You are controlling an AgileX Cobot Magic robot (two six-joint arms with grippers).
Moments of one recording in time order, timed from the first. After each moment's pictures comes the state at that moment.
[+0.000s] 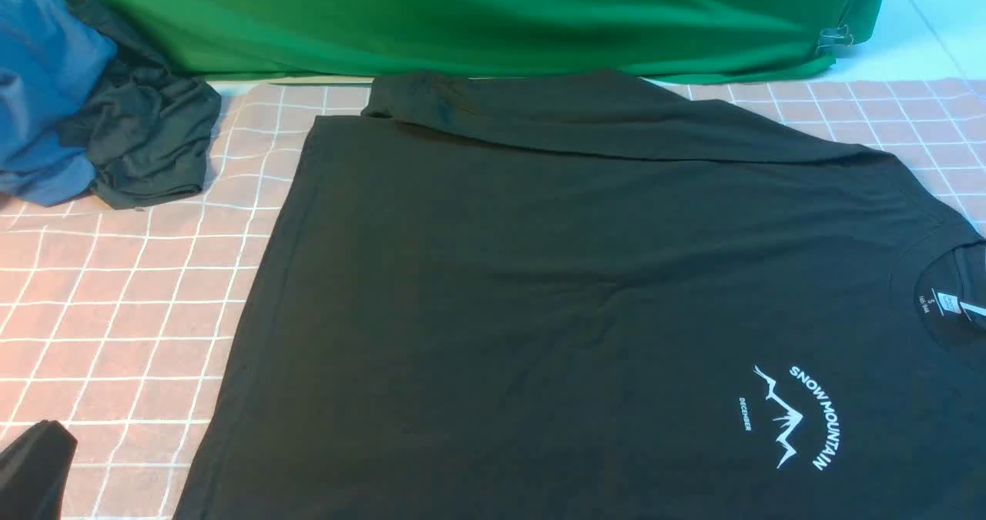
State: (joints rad) right arm 0.00 0.00 0.01 0.00 0.25 -0.08; left arm 0.03 0.00 0.01 0.00 0.24 -0.26
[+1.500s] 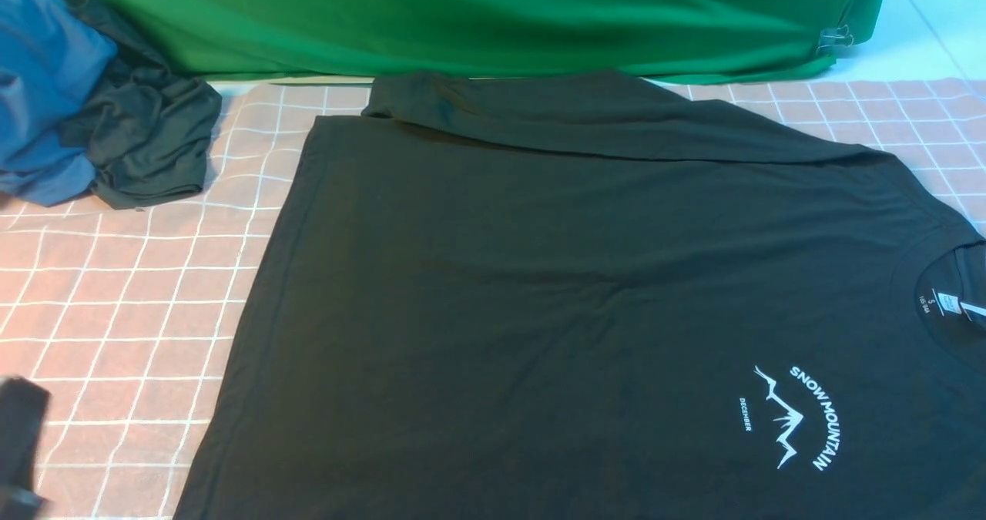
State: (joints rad) right arm 0.00 0.00 0.01 0.19 0.05 0.17; left arm 0.03 0.00 0.01 -0.26 0.01 -0.37
